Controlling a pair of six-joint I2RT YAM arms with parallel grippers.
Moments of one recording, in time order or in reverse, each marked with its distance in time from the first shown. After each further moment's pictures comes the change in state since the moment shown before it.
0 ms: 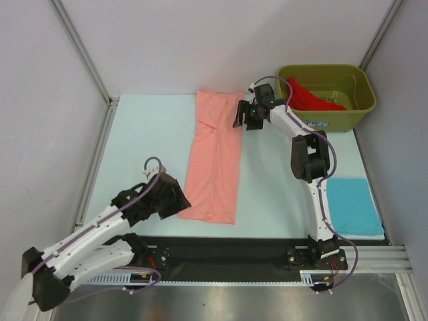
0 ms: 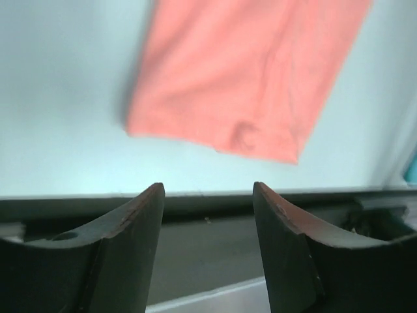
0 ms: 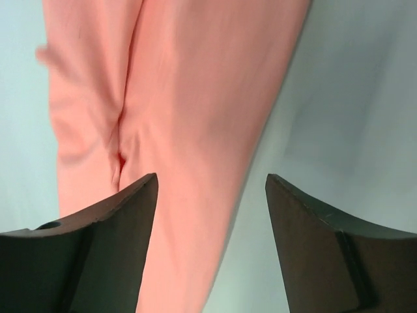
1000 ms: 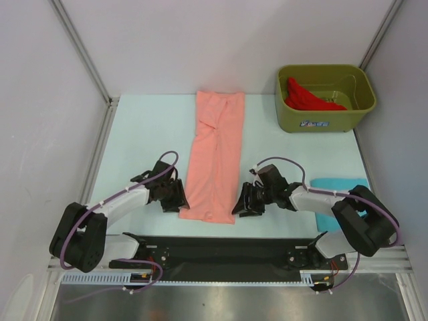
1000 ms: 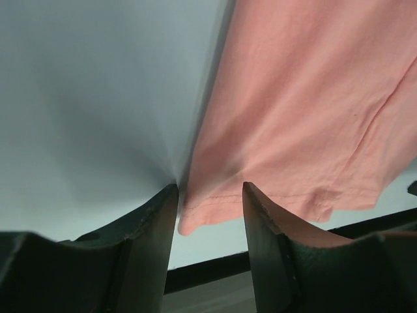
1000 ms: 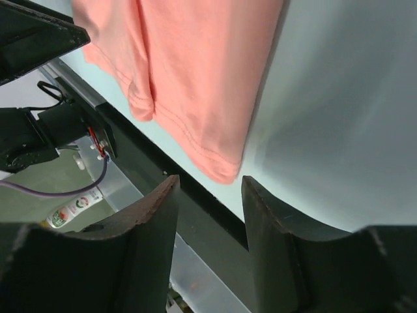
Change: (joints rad) left arm 0.435 0.473 -0.079 0.319 0.328 0.486; right arm 0.373 -1.071 -1.640 0.495 -0.216 0.460
